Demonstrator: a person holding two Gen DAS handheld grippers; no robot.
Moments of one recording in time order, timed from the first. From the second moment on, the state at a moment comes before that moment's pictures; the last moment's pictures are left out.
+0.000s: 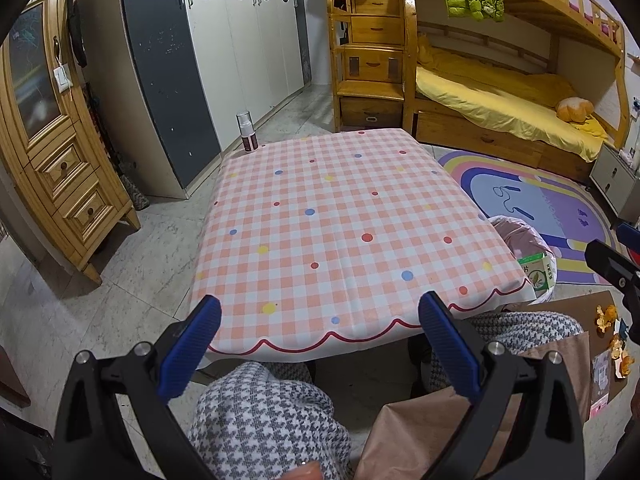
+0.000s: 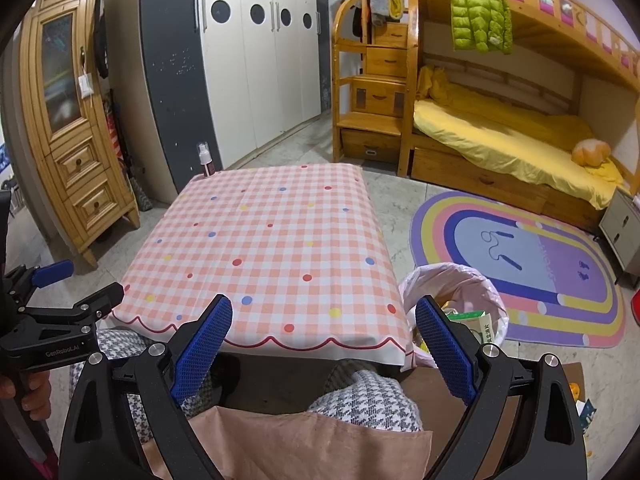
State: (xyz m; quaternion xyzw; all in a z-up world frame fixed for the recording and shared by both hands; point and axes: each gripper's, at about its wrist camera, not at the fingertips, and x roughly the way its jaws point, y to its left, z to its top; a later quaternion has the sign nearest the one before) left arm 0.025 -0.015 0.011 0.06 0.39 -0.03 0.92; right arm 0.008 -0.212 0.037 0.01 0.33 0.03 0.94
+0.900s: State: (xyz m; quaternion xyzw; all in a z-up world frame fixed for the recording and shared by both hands) left arm 0.029 -0.011 0.012 0.06 0.39 -0.03 0.92; right arm 0.010 -0.209 0.039 0.01 0.33 0.02 0.94
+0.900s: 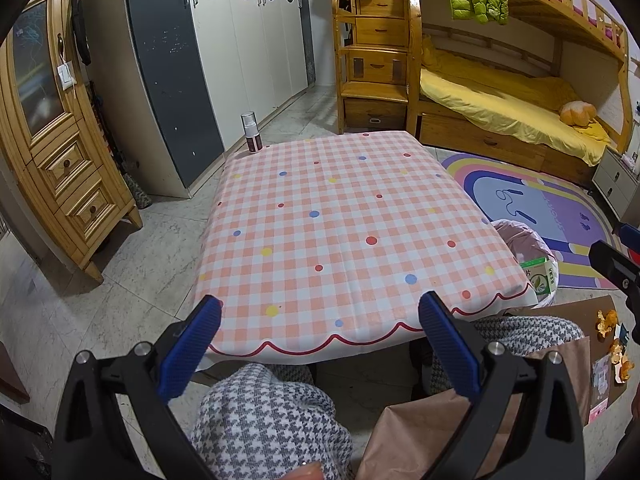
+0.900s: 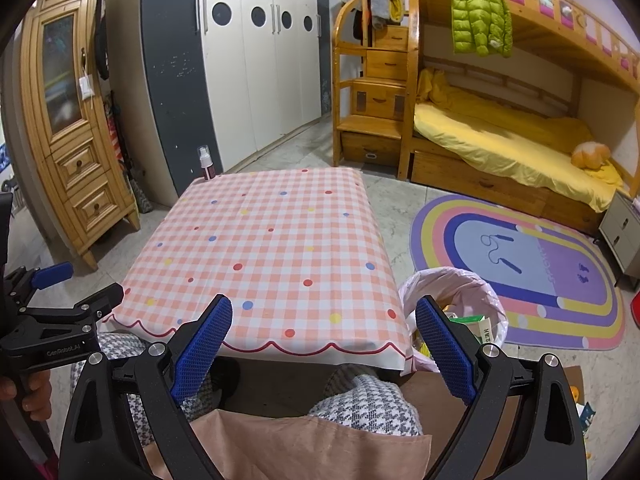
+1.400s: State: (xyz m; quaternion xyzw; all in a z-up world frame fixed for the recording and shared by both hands) left arm 0.029 -0.010 0.013 0.06 0.39 -0.03 0.92; right arm 0.009 -0.210 0.039 0.01 0.33 0.02 0.94
